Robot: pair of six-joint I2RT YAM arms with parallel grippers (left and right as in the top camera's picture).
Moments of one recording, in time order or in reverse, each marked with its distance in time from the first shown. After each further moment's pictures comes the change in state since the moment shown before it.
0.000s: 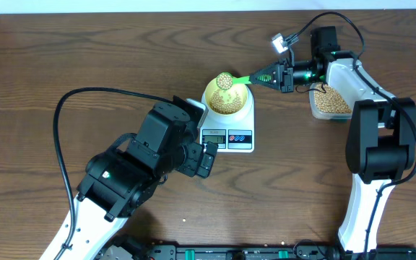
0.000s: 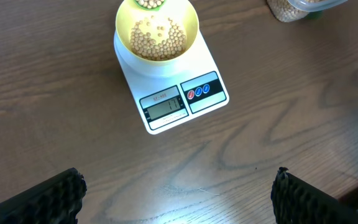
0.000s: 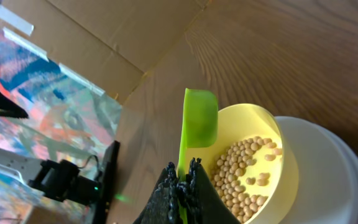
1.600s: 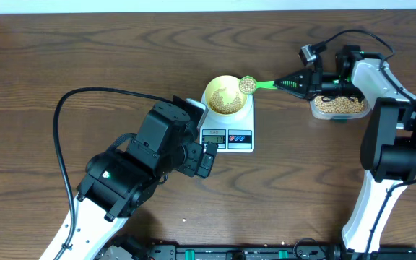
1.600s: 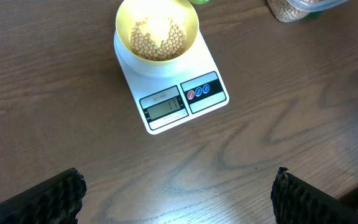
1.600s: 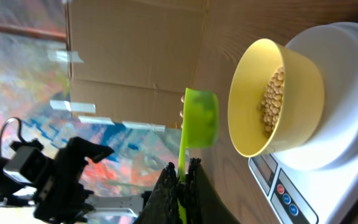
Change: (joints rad) left arm 0.000 0.000 0.000 0.000 0.000 0.000; right arm -0.133 0.000 -0.004 -0.505 -0.101 0.059
